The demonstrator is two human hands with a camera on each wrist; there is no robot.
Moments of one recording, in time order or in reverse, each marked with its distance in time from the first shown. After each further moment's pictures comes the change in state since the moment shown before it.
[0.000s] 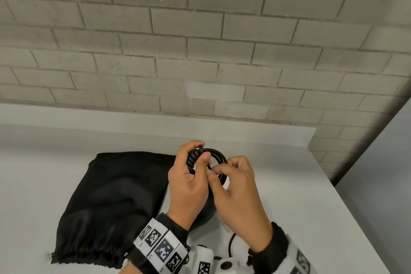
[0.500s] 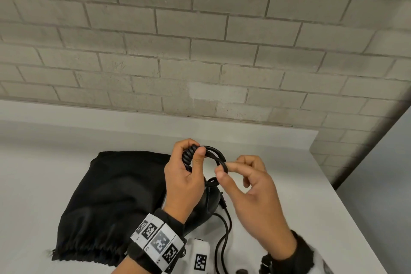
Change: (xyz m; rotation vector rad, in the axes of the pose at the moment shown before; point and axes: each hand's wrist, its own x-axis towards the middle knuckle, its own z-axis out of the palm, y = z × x) left_hand 0.011 -0.012 -0.006 0.016 0.033 0.008; right_hand -0.010 -0.007 -0.030 0.350 0.002 0.061
